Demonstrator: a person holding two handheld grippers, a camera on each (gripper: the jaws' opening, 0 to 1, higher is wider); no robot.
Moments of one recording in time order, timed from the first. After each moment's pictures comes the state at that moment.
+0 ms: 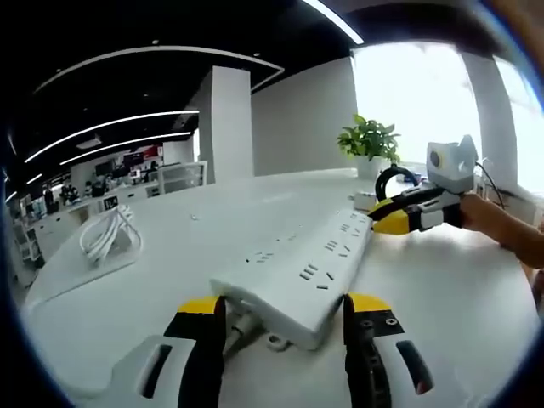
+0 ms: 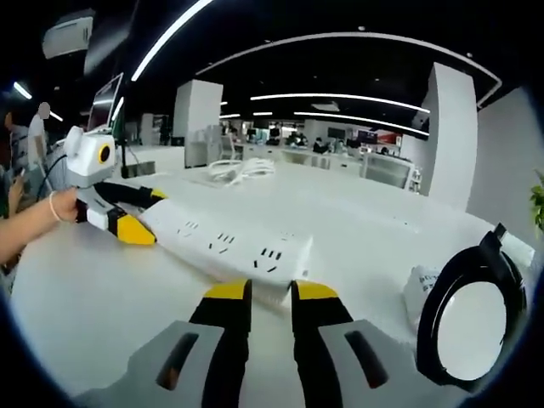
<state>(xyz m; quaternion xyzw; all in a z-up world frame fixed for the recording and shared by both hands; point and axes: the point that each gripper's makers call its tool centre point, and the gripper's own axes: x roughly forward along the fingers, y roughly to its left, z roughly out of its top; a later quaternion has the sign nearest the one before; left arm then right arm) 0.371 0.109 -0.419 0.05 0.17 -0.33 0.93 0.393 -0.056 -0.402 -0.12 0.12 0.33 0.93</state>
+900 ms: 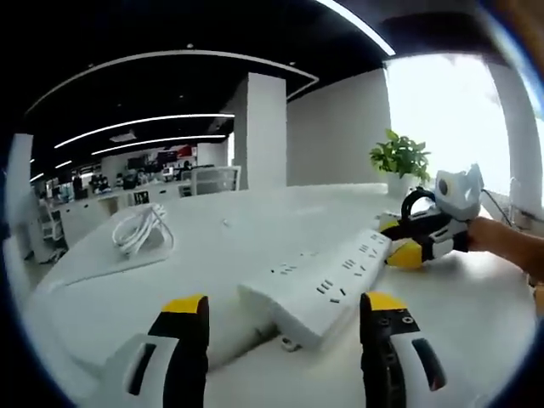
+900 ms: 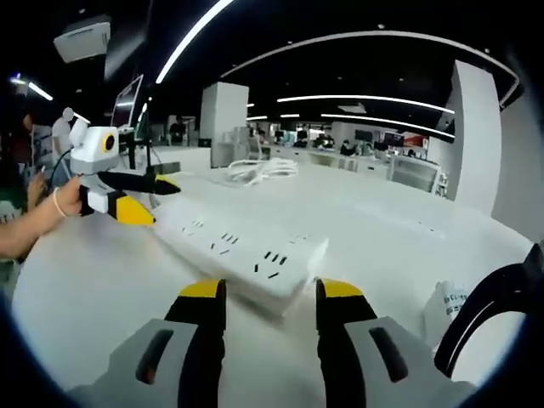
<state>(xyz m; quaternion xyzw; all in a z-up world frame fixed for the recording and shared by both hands) 0.374 0.125 -0.401 0.01 0.15 -0.25 0.96 0.403 -0.044 -0.409 -0.11 0.12 0.40 0.90</state>
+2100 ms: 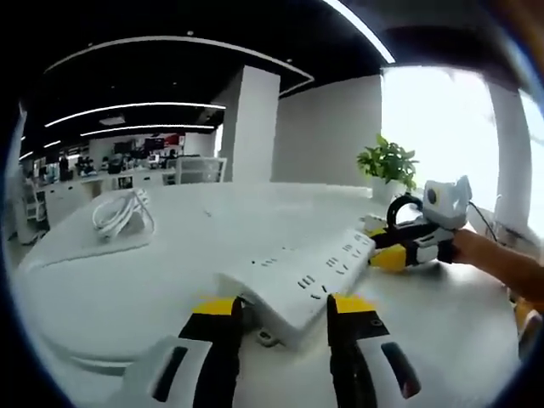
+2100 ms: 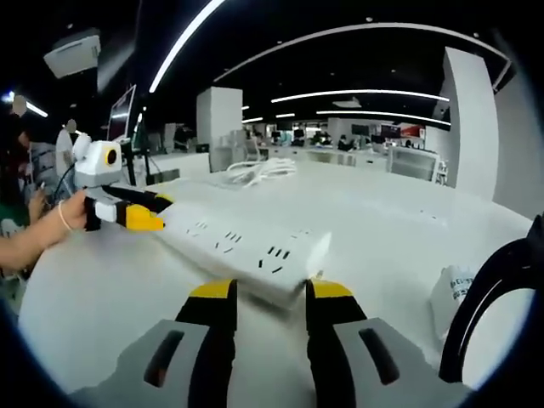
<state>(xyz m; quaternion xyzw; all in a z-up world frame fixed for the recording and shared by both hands) 0.374 0.120 -0.404 -0.08 0.17 -0.28 0.94 0.401 -0.045 -0.413 -0.08 0.14 0.40 0.90</state>
